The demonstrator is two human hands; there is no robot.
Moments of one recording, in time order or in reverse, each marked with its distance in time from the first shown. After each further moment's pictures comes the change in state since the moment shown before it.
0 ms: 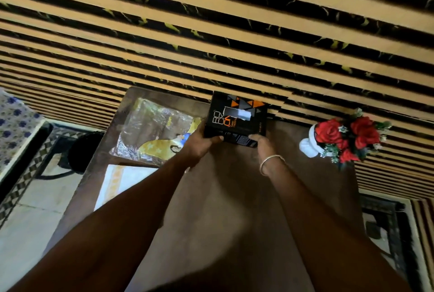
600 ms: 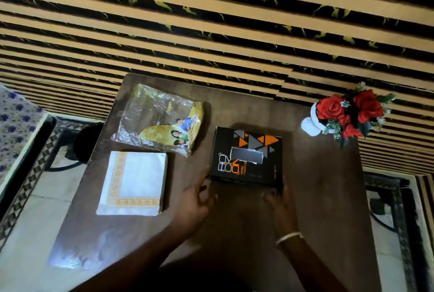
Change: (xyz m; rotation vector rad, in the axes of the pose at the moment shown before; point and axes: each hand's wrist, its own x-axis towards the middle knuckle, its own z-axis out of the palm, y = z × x) left_hand -0.165 -0.081 0.029 0.231 0.015 0.039; right_hand -0.140 0.124 -0.081 -0.068 0.077 -0.212
